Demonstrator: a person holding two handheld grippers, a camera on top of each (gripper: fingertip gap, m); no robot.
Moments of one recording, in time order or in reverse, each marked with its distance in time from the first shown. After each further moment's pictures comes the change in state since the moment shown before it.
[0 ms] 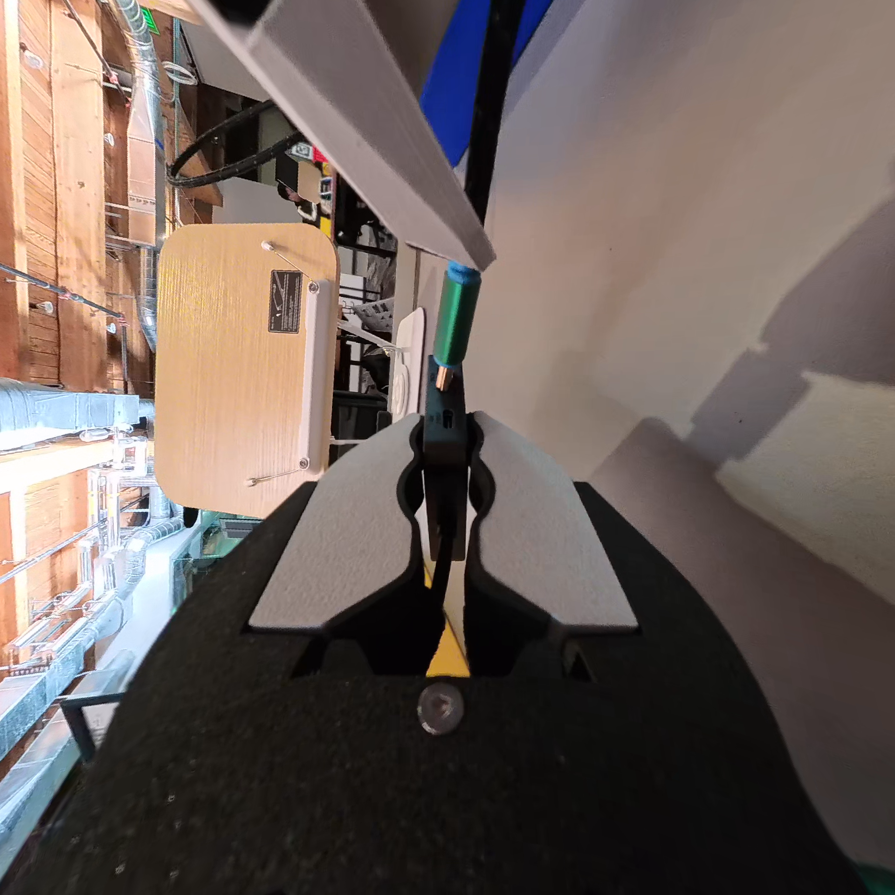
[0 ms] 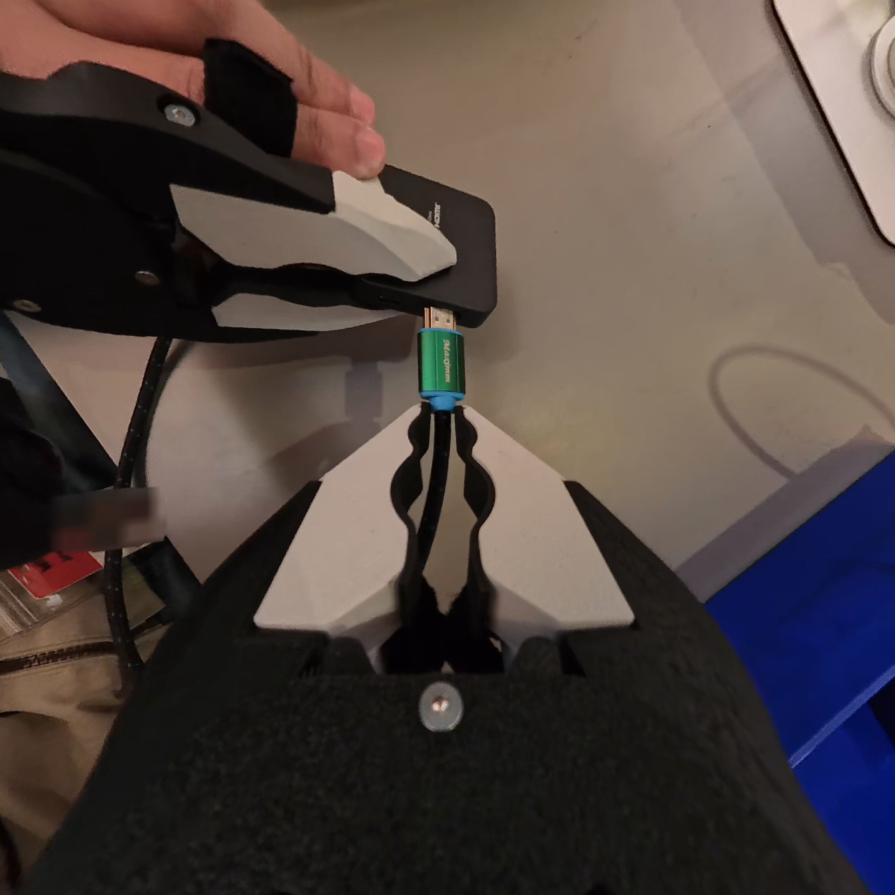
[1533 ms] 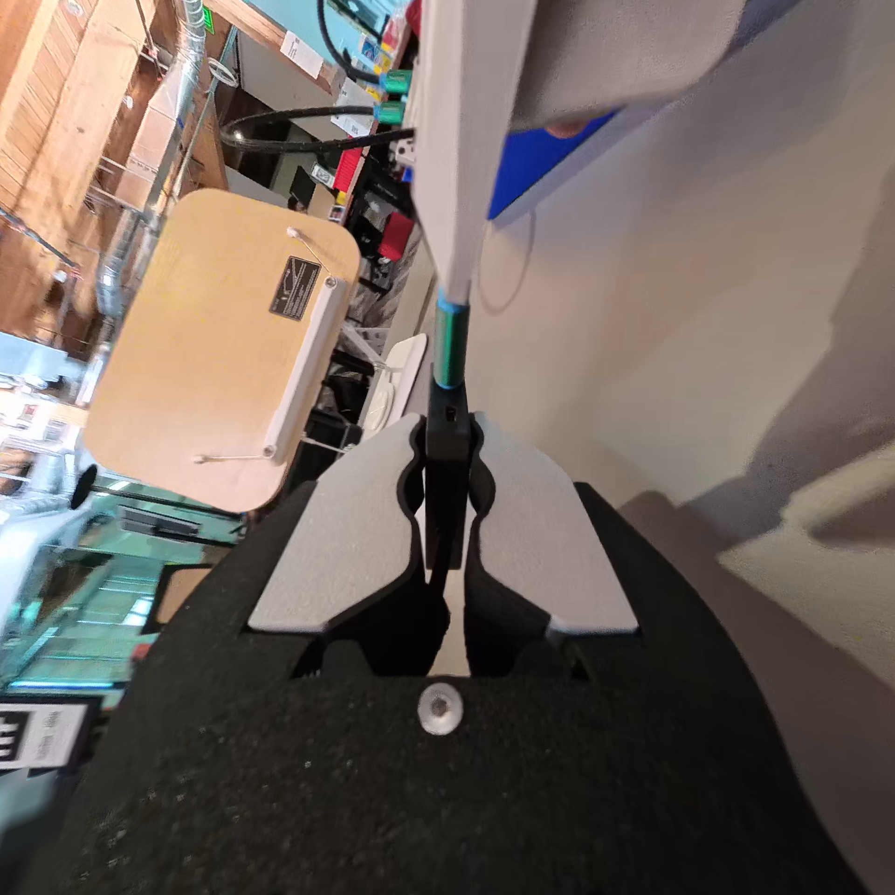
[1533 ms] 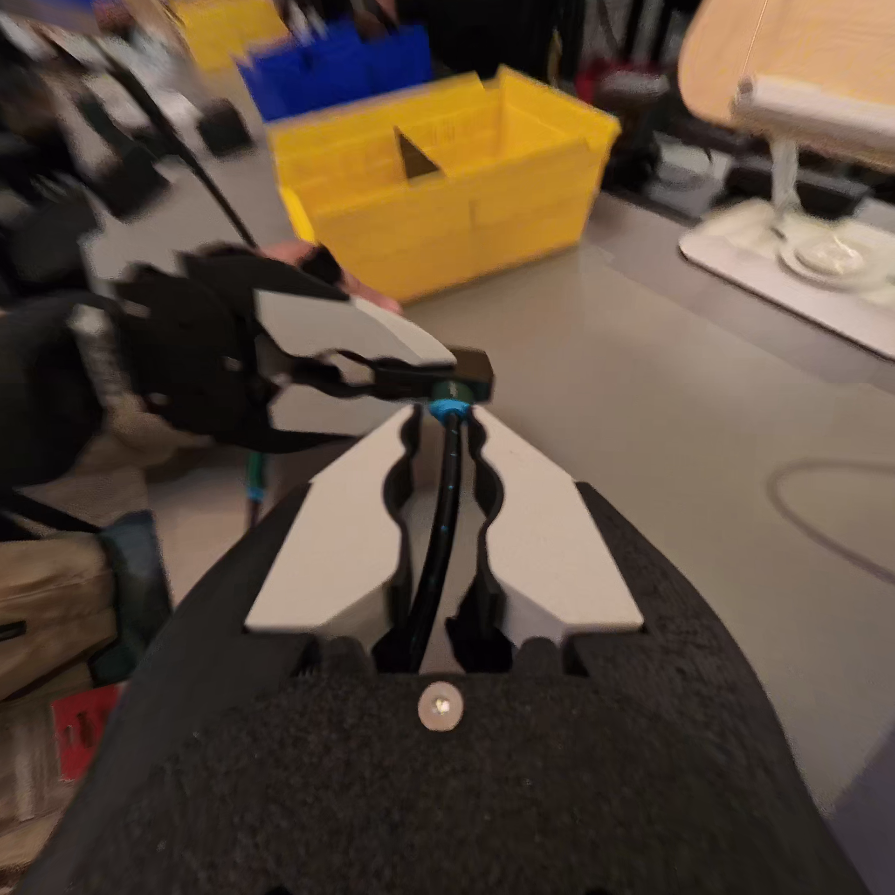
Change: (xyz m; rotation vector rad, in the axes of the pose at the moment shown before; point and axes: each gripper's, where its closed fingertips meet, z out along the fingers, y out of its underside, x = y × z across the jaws) left arm -0.018 0.011 -0.001 0.122 0.004 -0.298; right arm 0.003 -0.046 -0.013 0.591 -0.127 0.191
